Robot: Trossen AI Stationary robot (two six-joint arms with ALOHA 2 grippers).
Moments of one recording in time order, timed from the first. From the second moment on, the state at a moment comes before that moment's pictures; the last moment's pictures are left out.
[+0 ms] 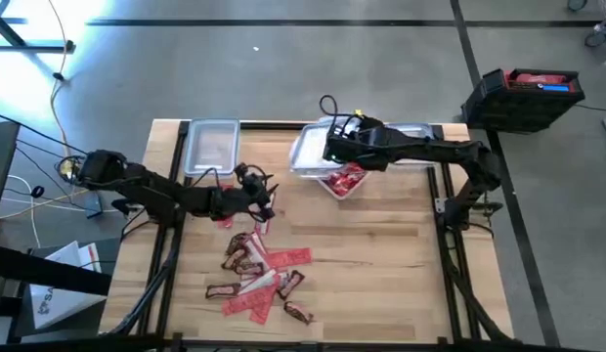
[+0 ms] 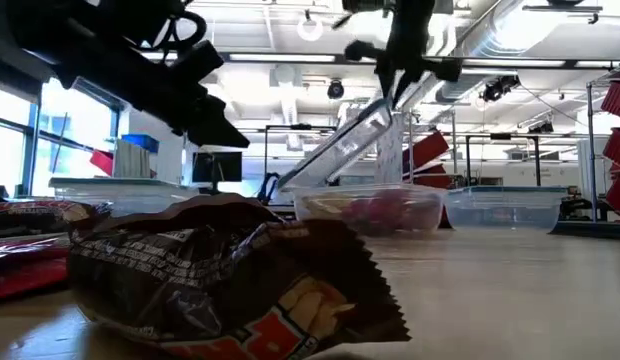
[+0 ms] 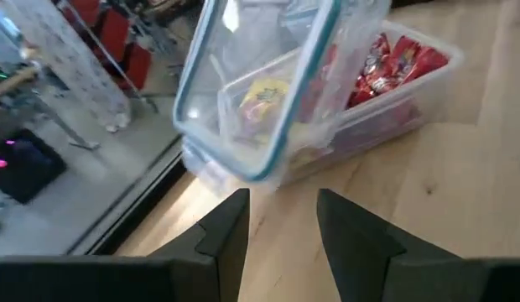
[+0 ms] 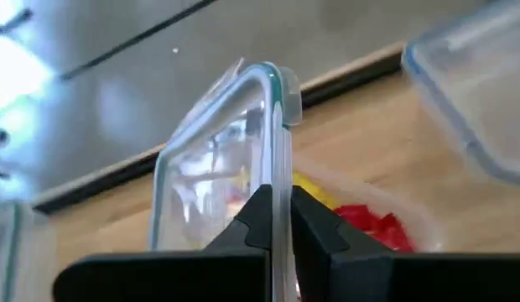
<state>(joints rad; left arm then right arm) -0.07 1.36 0.45 0.48 -0.74 0.08 -0.19 1.70 1.55 -1.11 0.77 1.76</state>
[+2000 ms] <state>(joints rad) -0.12 1.32 0.45 0.36 -0.60 0.01 0.18 1.41 0.77 -0.48 0.71 1.78</state>
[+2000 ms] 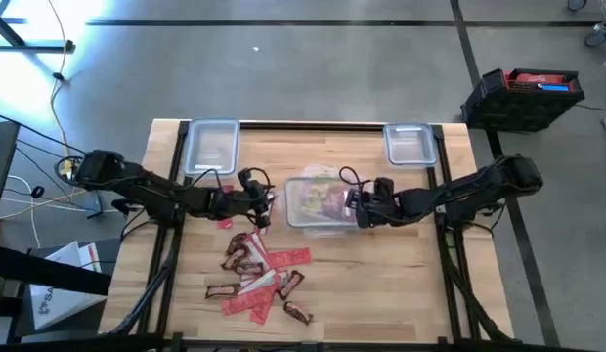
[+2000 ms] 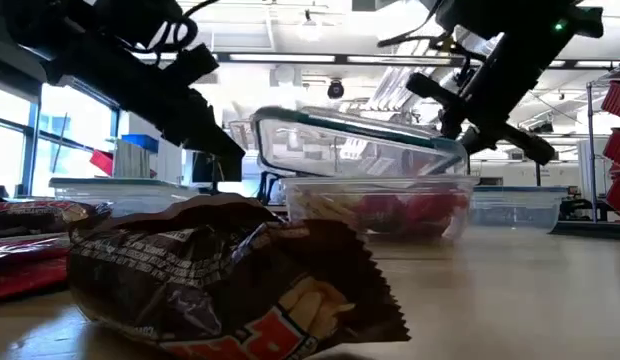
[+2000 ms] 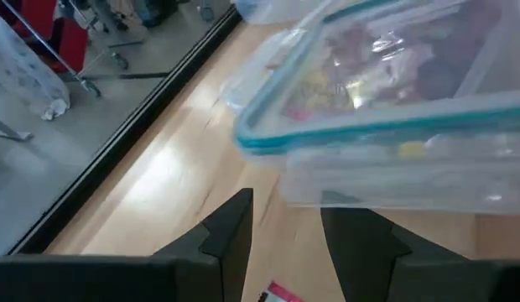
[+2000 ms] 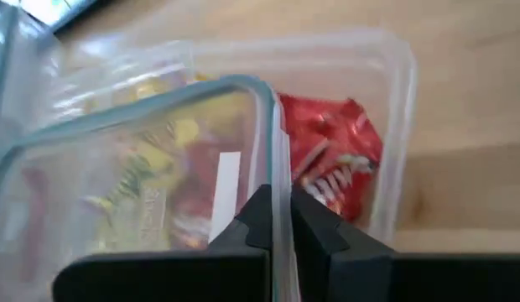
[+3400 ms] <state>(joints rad) 0.15 1.70 0.83 0.11 -0.53 -0.07 0.34 1.42 0.77 -0.82 0.85 2.14</state>
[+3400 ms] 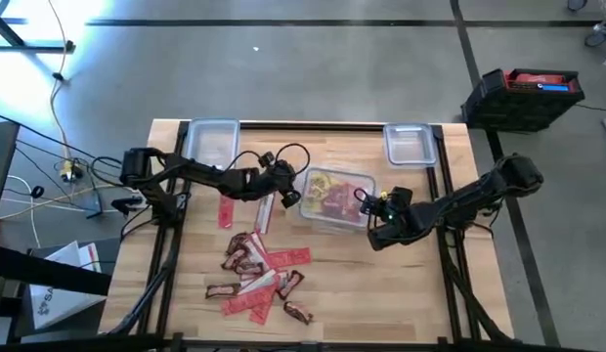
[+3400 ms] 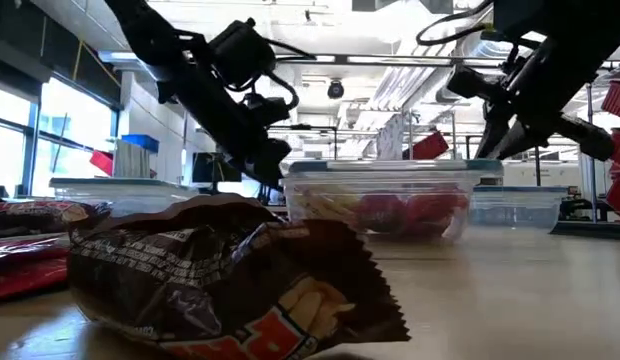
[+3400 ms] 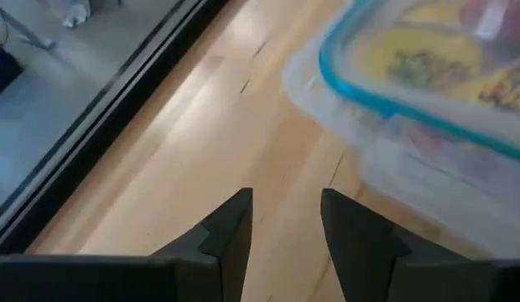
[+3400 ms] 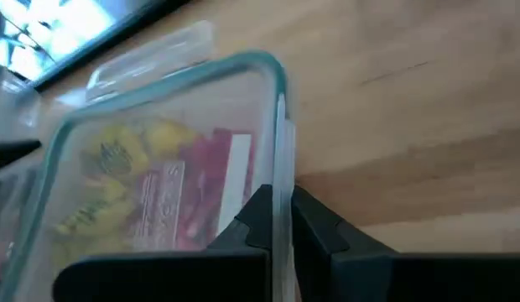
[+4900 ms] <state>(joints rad) 0.16 1.70 0.83 0.26 -0.59 -0.13 0.37 1.45 0.77 -0.47 0.70 1.82</state>
